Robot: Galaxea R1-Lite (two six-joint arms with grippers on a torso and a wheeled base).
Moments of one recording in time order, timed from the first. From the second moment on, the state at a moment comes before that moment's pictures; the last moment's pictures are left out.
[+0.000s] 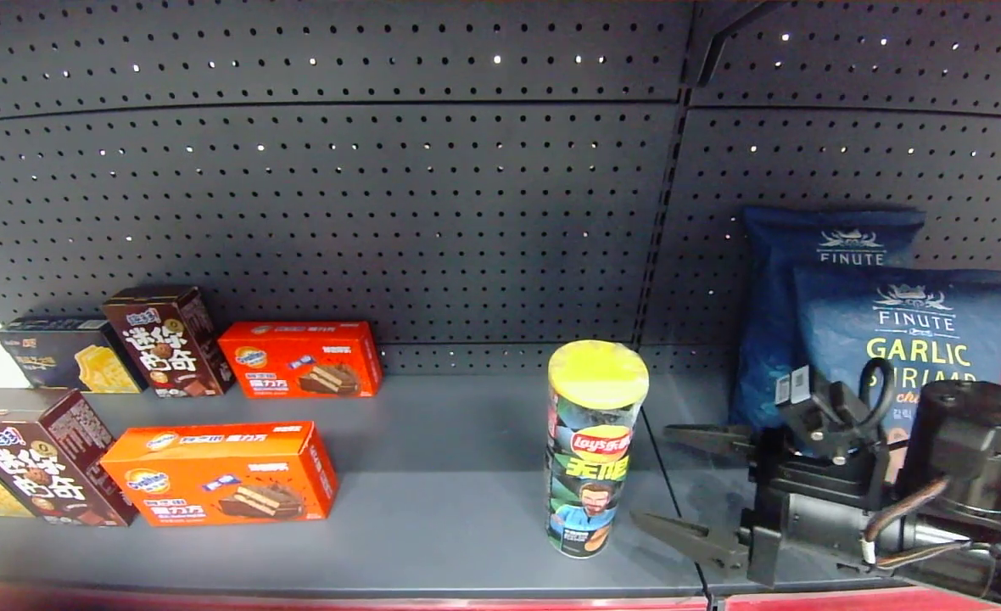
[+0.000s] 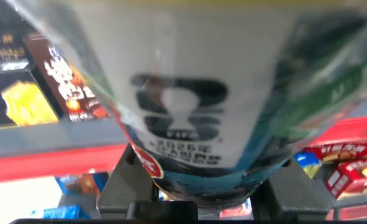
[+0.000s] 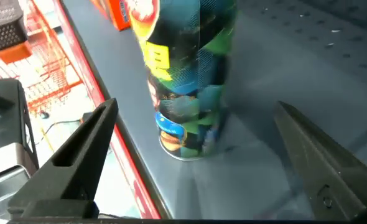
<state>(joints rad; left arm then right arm) -0.06 0.08 -0.29 0.17 -0.06 0.01 0.54 1.59 -0.35 -1.06 0.49 -0.09</state>
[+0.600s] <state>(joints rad) -0.09 0.32 -0.58 0.20 -0.34 0.07 0.55 0.91 -0.43 -0.22 0.22 -0.09</state>
